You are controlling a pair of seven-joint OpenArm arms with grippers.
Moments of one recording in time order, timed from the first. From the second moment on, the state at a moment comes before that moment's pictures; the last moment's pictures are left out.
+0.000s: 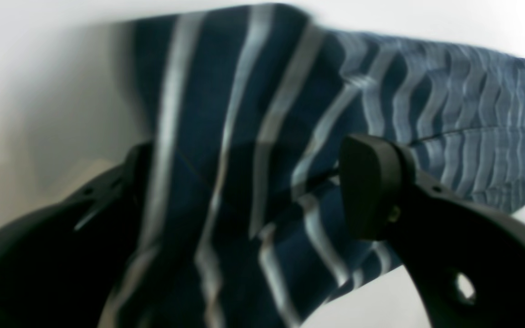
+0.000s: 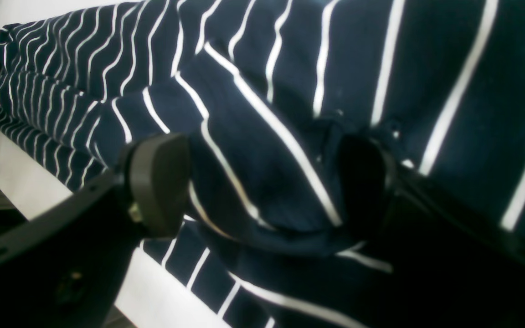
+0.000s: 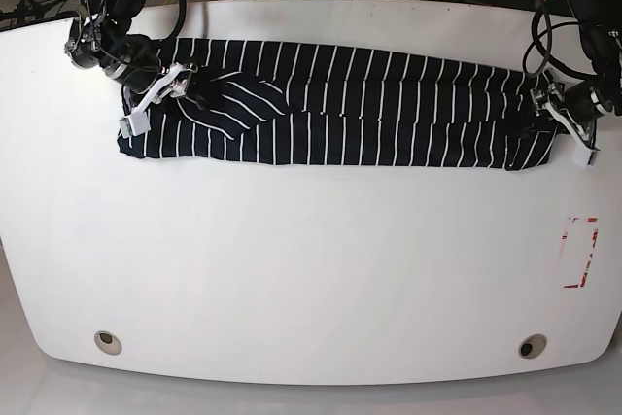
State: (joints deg) left arm 1.6 -28.5 -27.1 64.0 -53.0 -43.3 60.7; right arm -11.2 8.6 29.1 85.6 46.1 41.6 -62.8
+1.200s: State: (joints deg) left arm 0.9 -18.8 -4.8 108.0 -49.4 -36.3 64.1; right arm -11.0 6.8 29.2 85.6 46.1 41.6 -62.4
